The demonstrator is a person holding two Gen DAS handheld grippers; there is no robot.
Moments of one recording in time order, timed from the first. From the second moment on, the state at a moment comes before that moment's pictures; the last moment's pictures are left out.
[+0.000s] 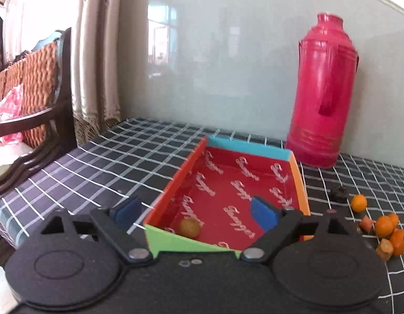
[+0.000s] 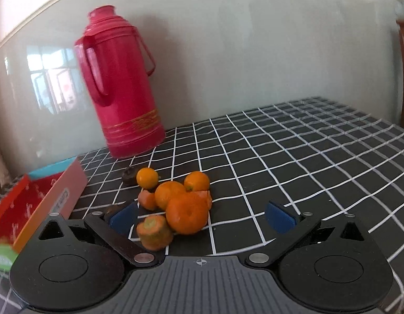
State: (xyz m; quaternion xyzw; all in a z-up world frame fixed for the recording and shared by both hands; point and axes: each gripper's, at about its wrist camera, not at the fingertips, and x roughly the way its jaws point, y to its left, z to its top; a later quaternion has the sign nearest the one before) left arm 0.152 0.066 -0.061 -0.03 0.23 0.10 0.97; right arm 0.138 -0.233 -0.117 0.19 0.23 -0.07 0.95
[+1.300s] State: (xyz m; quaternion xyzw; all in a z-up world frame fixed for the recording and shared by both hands) left arm 0.124 0.141 -0.082 -0.06 0.27 0.19 0.94; right arm 0.147 -0.087 -0.084 0.10 0.17 0.19 0.96
